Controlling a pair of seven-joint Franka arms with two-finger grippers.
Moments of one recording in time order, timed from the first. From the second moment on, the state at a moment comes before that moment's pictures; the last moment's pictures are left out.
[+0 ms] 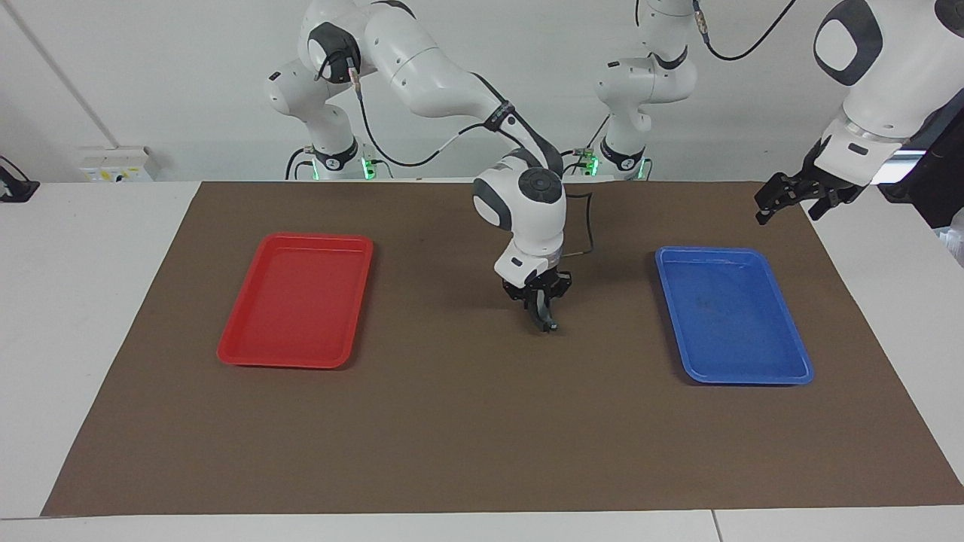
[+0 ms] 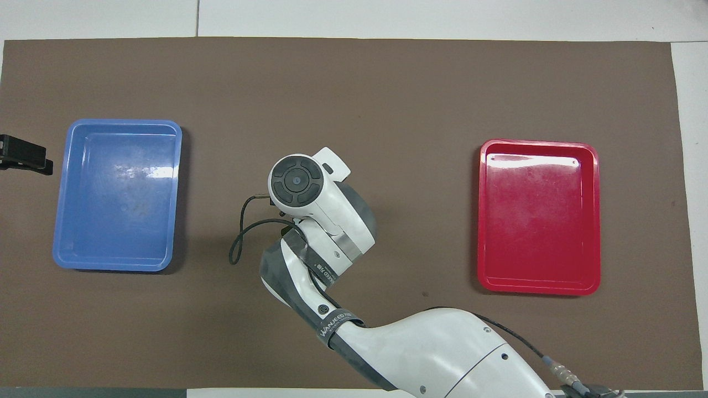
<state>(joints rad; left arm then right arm) -0.02 0.02 0.06 -1.60 0.02 1.57 0.05 0.77 0.66 -0.06 -1.45 0.08 2.19 0.72</state>
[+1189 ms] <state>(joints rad) 0.04 0.02 0.04 -1.60 0.02 1.57 0.15 0.81 0.63 -0.06 -1.55 0.08 2.31 0.72</state>
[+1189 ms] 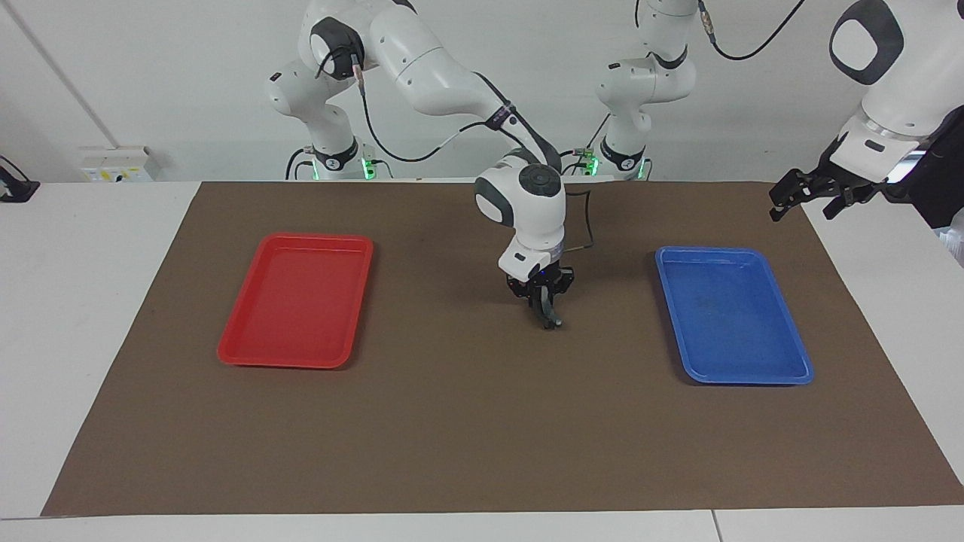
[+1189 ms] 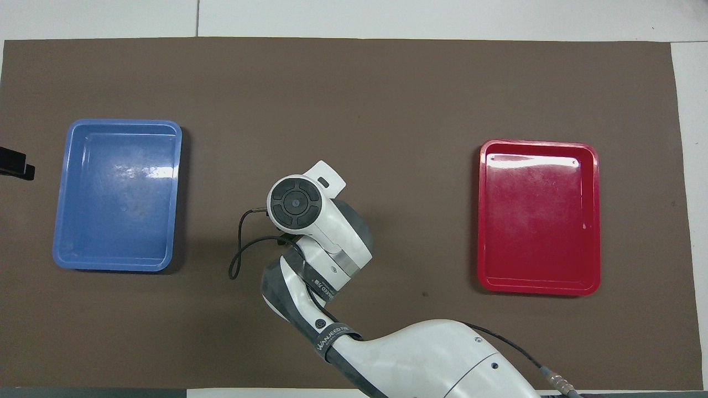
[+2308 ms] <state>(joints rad) 0.02 0.01 0.04 -1.63 0.02 1.57 0.10 0.57 0.37 -0.10 -1.54 0.01 2.06 0.58</state>
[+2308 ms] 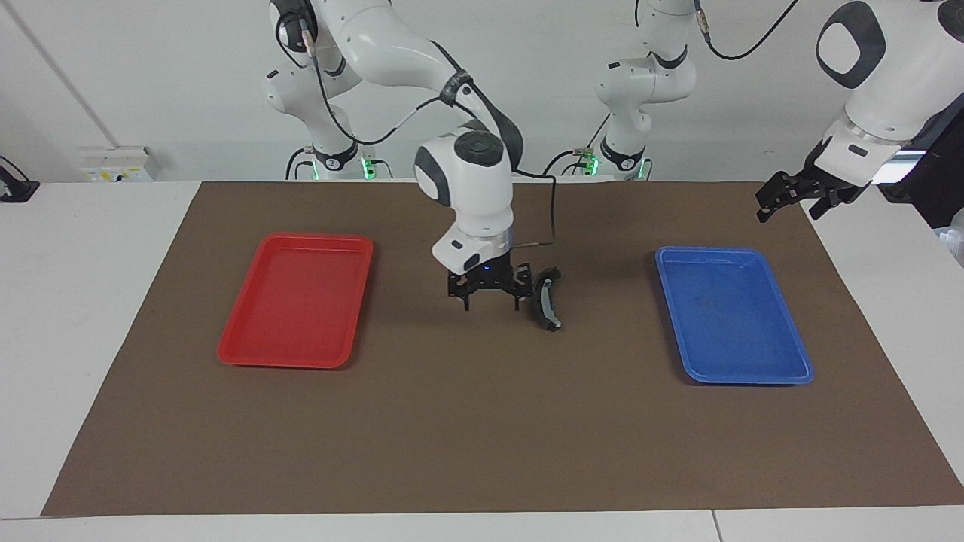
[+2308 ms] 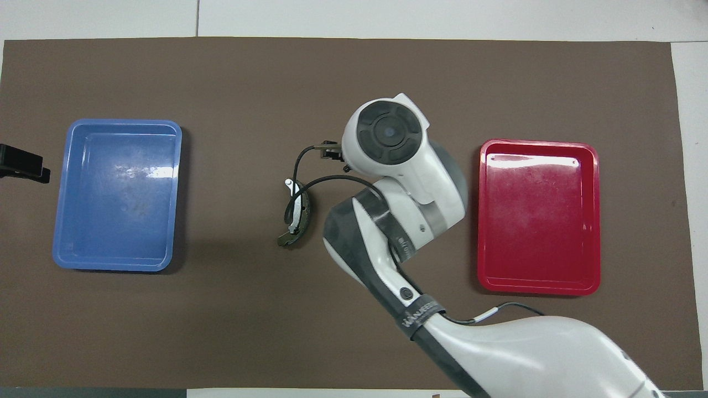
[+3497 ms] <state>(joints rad) 0.02 0.01 0.04 -1.63 0.02 1.57 0.05 -0.01 0.00 -0.12 -1.57 0.01 1.49 0.01</state>
